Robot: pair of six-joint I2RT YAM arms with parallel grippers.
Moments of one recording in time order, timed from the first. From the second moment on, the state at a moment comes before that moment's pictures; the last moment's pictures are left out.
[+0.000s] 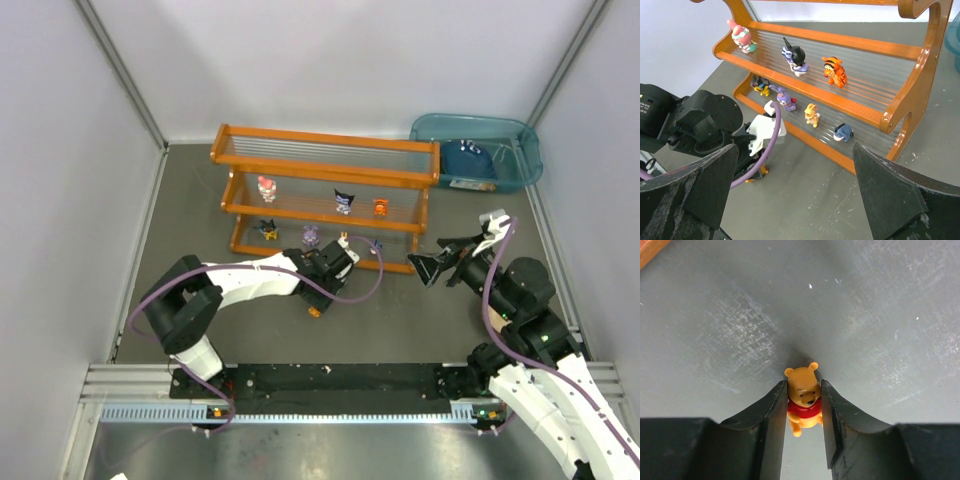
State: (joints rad) left arm -0.94 1.65 0.98 -0.55 -0.09 -0.23; right arm 0.46 0.41 0.62 -0.28 -0.16 0.34
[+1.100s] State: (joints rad) left arm -0.93 0.92 0.58 0.33 -0.48 -0.15; right arm 0.46 0.40 0.62 -0.28 -0.17 0.34
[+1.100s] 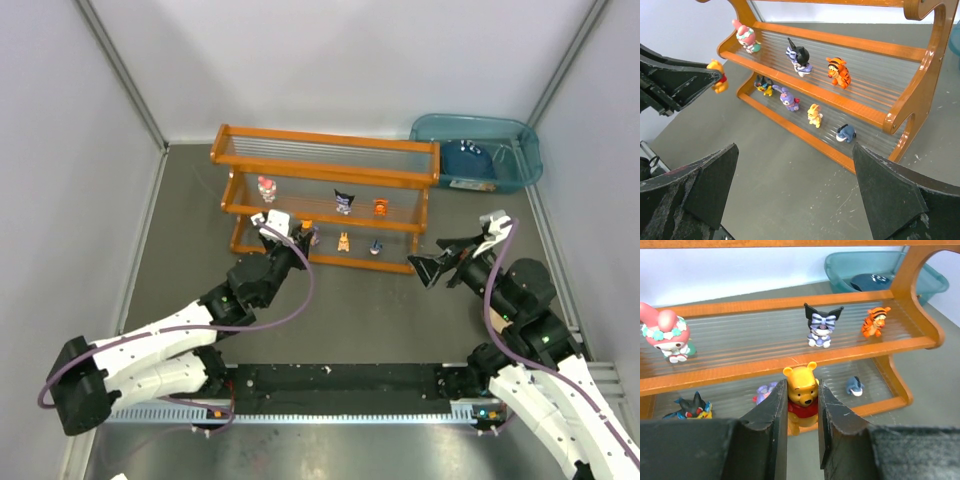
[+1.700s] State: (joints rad) left arm -0.74 1.14 0.54 0.82 -0.40 -0.05; right arm 0.46 0.39 0.62 -0.28 -0.19 0.34
